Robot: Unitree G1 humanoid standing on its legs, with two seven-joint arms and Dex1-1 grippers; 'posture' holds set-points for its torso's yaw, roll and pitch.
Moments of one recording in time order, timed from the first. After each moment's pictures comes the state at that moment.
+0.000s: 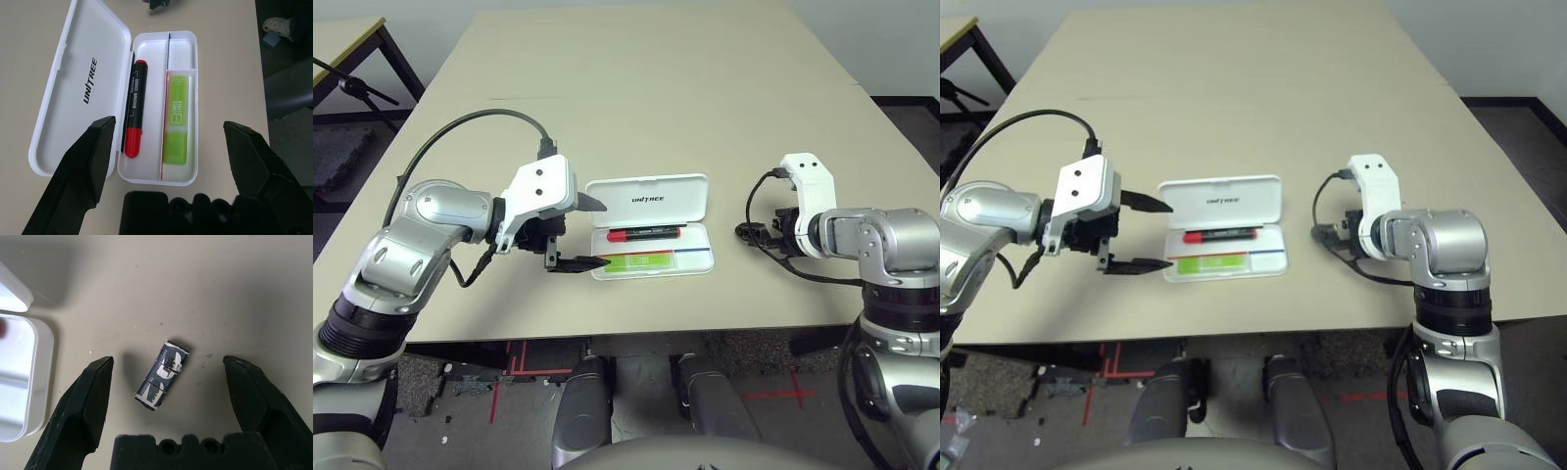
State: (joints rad) left arm -0.49 0.88 -0.14 -0.37 -0.33 0.55 -1.20; right arm -0.56 -0.45 -0.13 -0.19 0.24 1.57 0.43
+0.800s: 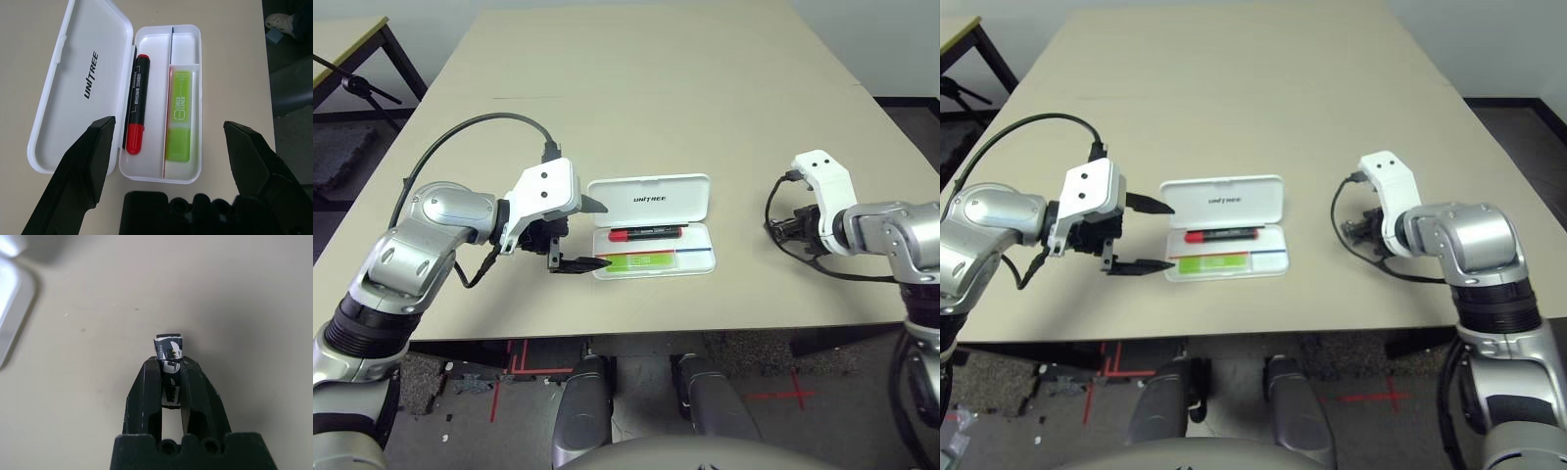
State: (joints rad) left arm -0.50 0.88 -0.16 -0.34 -0.31 0.54 -1.19; right arm -0.55 -0.90 0.16 -0.11 0.30 1.11 0.78
